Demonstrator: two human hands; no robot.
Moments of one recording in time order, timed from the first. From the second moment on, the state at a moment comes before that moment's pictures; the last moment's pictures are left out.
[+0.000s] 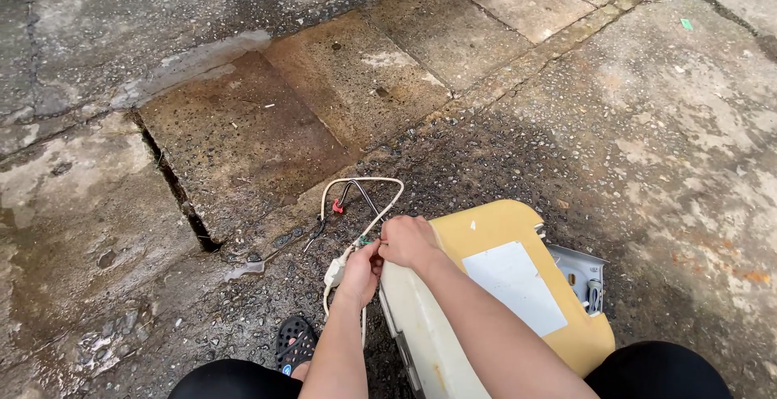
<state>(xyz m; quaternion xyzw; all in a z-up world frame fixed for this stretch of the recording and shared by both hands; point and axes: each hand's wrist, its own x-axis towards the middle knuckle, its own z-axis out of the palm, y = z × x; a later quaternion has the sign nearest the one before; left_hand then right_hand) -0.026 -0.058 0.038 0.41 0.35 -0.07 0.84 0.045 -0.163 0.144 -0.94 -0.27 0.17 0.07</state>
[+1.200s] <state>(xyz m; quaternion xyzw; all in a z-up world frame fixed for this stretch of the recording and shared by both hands) -0.015 -0.064 0.054 0.39 0.38 0.06 0.84 0.042 -0.168 0.159 -0.94 -0.28 0.17 0.07</state>
